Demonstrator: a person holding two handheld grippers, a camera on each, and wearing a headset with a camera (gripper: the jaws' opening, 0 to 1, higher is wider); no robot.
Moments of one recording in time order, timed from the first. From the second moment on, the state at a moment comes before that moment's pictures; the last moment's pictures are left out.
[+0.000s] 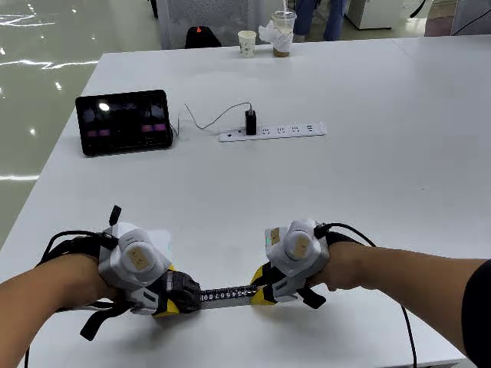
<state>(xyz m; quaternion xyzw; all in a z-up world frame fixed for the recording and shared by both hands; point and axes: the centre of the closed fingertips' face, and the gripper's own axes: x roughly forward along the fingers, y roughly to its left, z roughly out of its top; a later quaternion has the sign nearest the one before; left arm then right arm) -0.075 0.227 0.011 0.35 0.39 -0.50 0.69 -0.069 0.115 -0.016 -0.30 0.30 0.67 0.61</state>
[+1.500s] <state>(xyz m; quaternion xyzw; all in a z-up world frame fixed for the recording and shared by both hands) -0.075 0.227 0.010 0.35 0.39 -0.50 0.69 -0.066 0.090 -0.016 -0.30 0.31 0.66 0.61</state>
